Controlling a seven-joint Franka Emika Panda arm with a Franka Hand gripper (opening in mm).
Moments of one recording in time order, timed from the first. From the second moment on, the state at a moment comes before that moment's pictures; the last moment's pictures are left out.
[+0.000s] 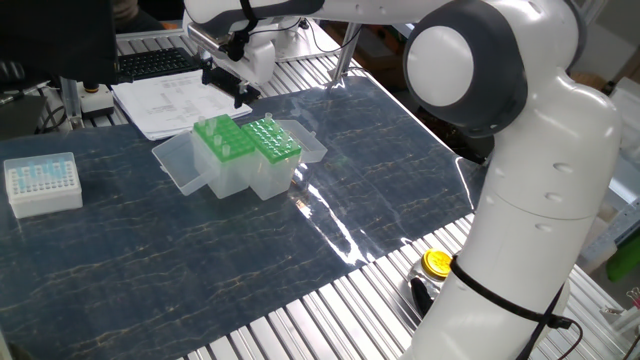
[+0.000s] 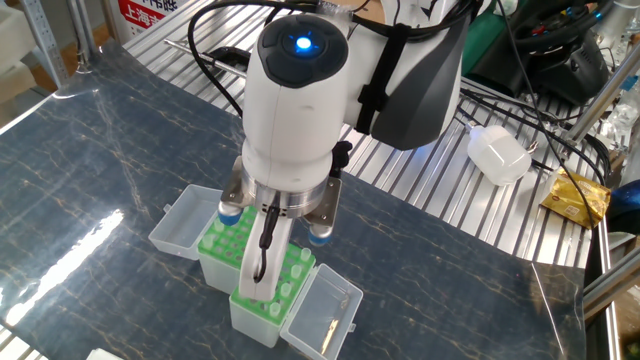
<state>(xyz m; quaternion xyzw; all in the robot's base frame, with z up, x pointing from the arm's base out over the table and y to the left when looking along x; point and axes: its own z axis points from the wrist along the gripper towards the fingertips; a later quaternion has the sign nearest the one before) 0.639 0.063 0.285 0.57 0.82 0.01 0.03</state>
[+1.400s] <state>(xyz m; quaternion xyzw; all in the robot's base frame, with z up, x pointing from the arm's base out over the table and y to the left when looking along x) 0.620 0.025 0.269 0.56 0.83 0.00 0.01</state>
